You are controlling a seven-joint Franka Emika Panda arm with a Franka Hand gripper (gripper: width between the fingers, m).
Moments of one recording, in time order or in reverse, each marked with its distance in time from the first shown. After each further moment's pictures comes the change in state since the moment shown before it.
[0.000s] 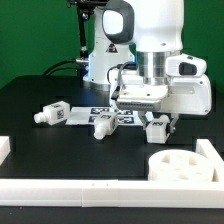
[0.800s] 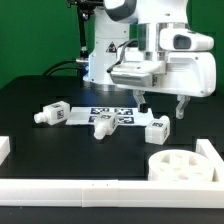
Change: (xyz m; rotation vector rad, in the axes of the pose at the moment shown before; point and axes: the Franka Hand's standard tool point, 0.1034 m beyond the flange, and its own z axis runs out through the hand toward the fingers) arm -0.043 0.014 -0.049 -0.031 -0.101 0.554
